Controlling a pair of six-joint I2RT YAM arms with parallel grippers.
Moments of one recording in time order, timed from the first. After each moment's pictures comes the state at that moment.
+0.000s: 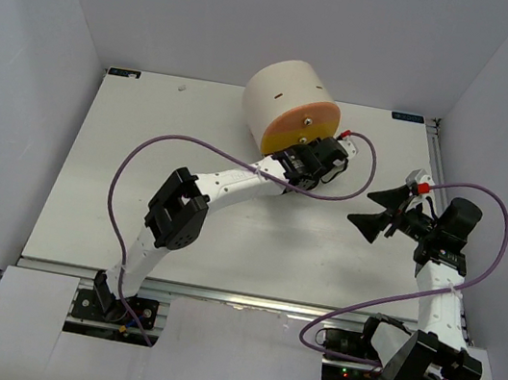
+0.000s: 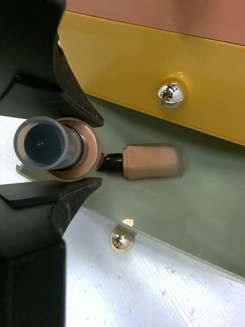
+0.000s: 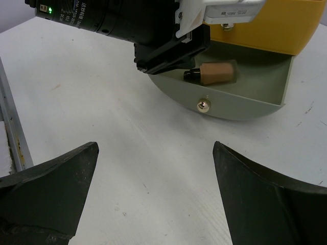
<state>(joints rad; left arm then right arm) -0.94 2.22 2.00 -0.53 -0.56 0.19 -0.30 0.99 0.59 0.03 -1.30 -0.24</state>
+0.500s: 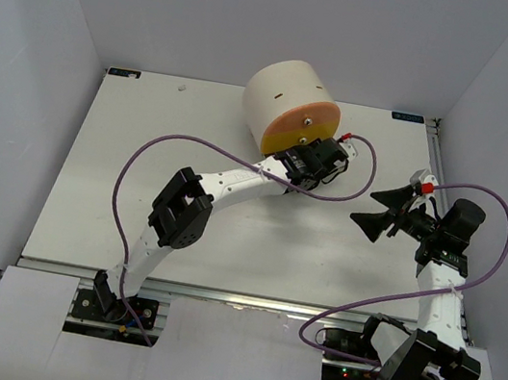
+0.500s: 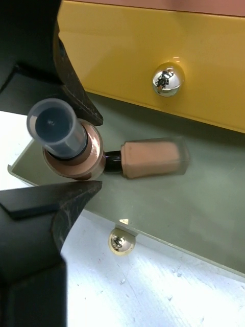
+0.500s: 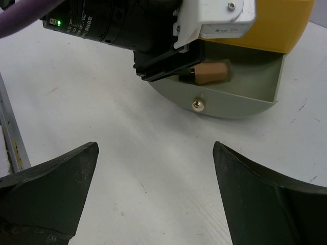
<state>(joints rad) -0.94 2.26 2.03 -0.54 -0.55 0.23 -0.33 0.99 0.59 0.05 -1.30 -0.22</state>
